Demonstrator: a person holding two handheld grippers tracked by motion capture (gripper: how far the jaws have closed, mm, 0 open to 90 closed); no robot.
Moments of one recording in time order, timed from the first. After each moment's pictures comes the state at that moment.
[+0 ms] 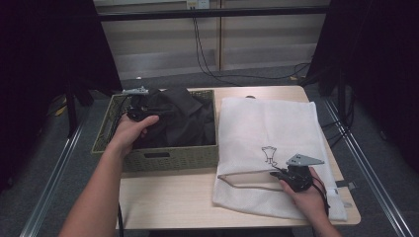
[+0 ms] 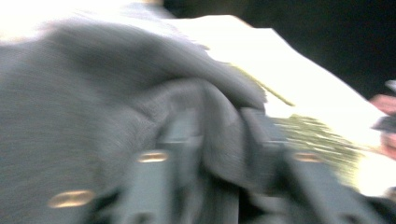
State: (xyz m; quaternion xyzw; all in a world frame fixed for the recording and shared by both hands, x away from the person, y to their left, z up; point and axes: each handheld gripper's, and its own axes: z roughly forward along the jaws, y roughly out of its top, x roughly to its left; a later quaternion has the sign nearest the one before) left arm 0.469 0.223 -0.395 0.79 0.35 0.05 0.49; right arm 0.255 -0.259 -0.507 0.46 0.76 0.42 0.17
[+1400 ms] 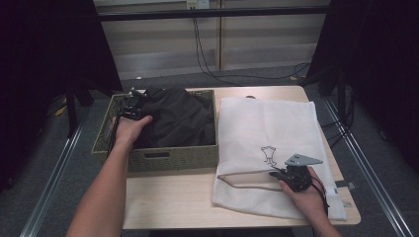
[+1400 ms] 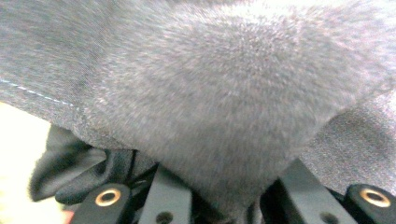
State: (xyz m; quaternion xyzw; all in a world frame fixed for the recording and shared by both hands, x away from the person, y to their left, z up) left arm 0.494 0.238 -0.416 0.80 0.52 0.09 0.28; right arm 0.255 -0.256 -0.507 0.46 0.77 0.41 0.17
